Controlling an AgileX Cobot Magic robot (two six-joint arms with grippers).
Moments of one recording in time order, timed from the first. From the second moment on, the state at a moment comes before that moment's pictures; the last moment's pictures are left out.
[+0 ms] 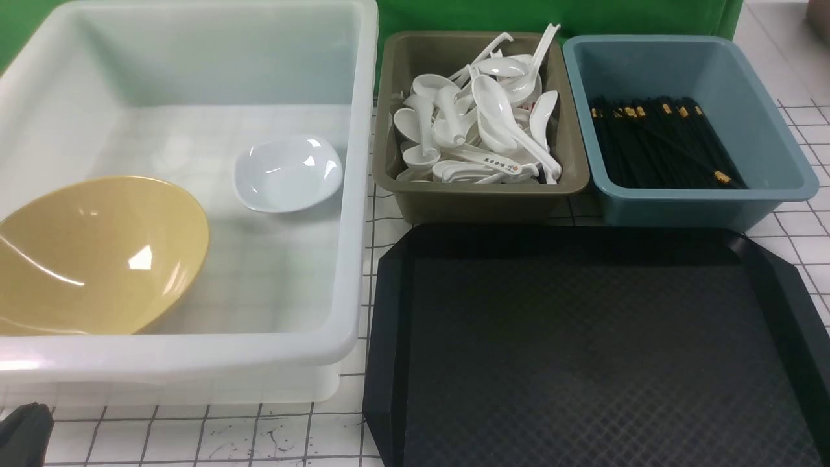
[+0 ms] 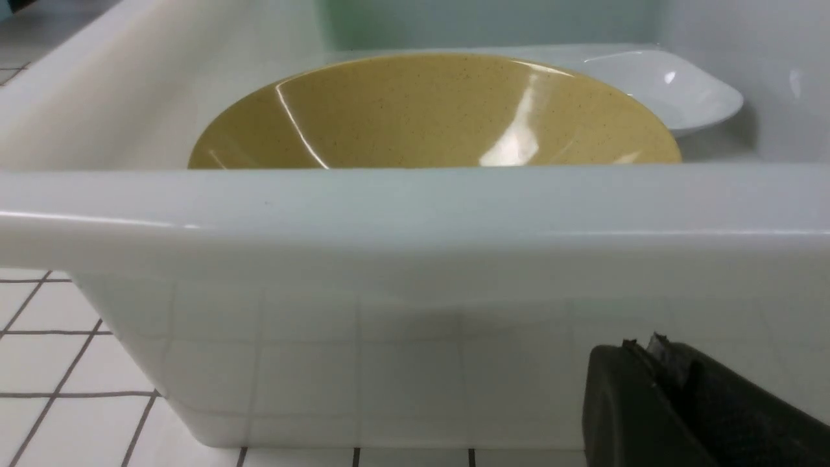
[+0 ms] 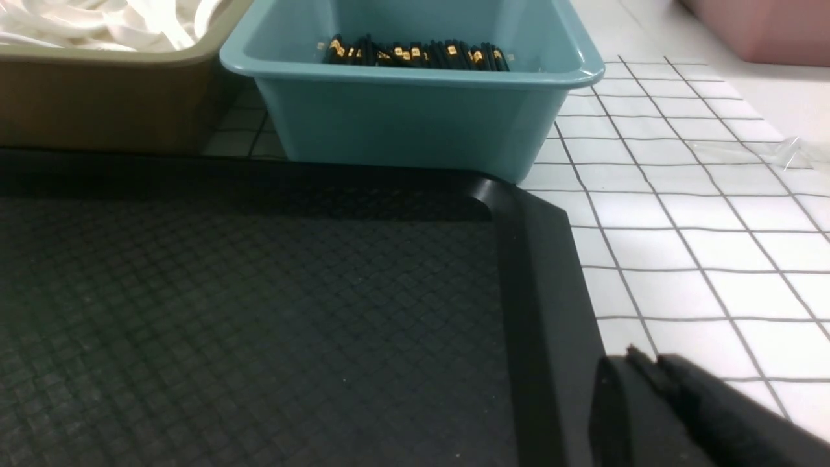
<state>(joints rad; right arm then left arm) -0.02 -0.01 0.03 -0.14 0.32 0.13 0.05 -0.01 0.03 0.00 0.31 0.02</state>
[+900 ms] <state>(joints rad) -0.02 -0.01 0.03 -0.14 0.32 0.13 0.05 -0.01 0.03 0.00 0.32 0.02</state>
